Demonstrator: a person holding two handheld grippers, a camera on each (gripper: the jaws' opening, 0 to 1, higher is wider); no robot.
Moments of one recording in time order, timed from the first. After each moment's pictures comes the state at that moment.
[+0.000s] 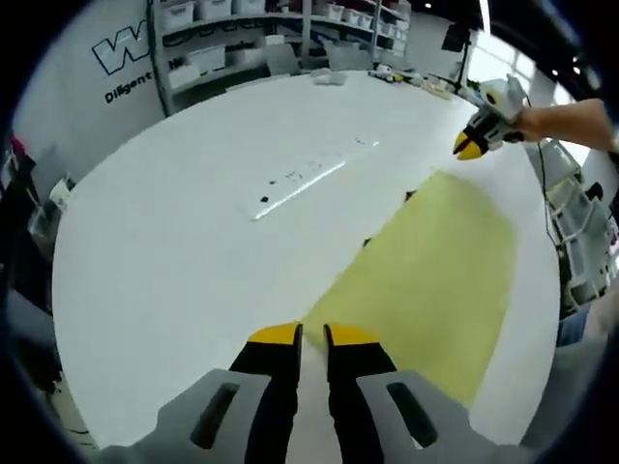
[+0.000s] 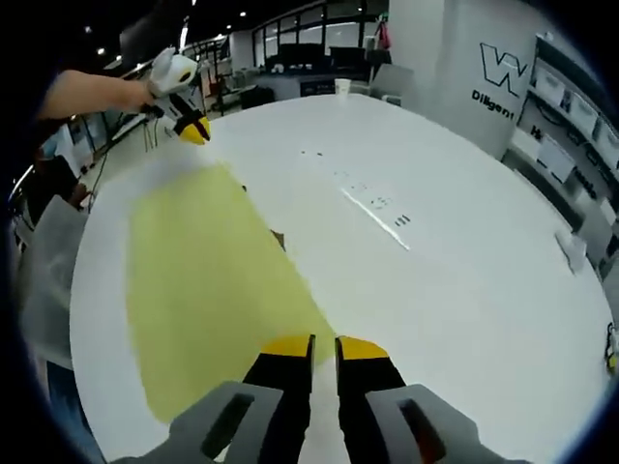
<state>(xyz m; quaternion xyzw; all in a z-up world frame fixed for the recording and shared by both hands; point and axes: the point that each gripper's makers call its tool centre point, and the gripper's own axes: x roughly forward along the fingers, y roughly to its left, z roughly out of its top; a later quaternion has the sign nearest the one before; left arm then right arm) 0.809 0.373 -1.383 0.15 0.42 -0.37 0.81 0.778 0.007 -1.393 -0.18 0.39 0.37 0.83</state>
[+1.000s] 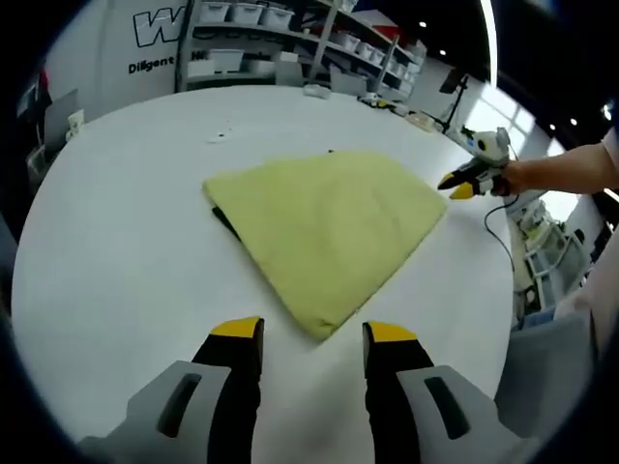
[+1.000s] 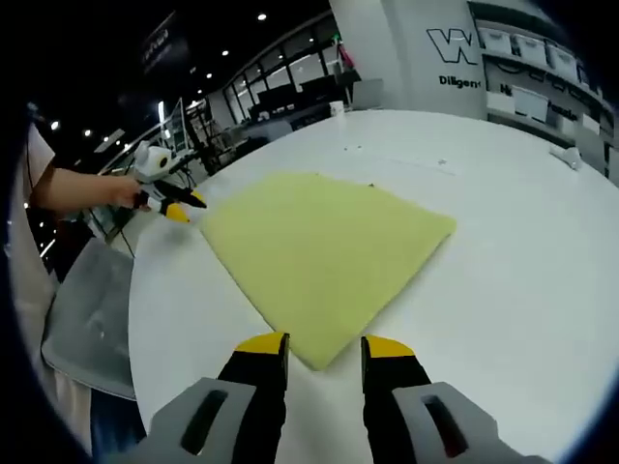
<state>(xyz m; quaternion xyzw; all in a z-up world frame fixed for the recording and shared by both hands) 0.621 0.383 -1.422 0.04 0.41 -0.38 0.83 0.607 0.036 -1.421 -0.01 0.38 0.37 0.85</state>
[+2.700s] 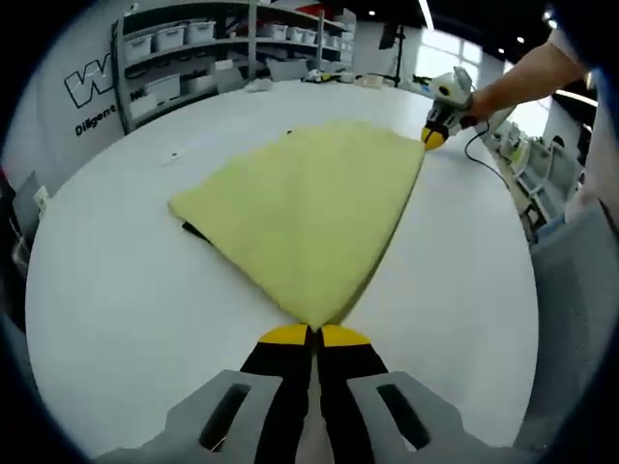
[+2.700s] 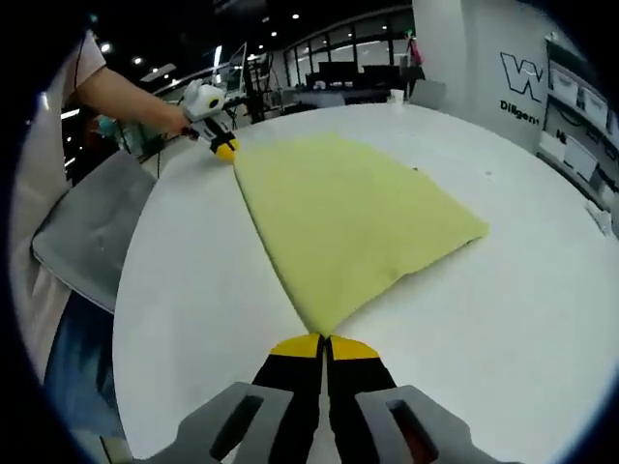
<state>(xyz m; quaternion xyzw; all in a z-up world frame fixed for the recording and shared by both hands) 0.618 0.387 -1.444 0.18 0.36 -0.46 0.79 0.578 0.028 -1.444 -0.14 0.37 0.46 0.80</state>
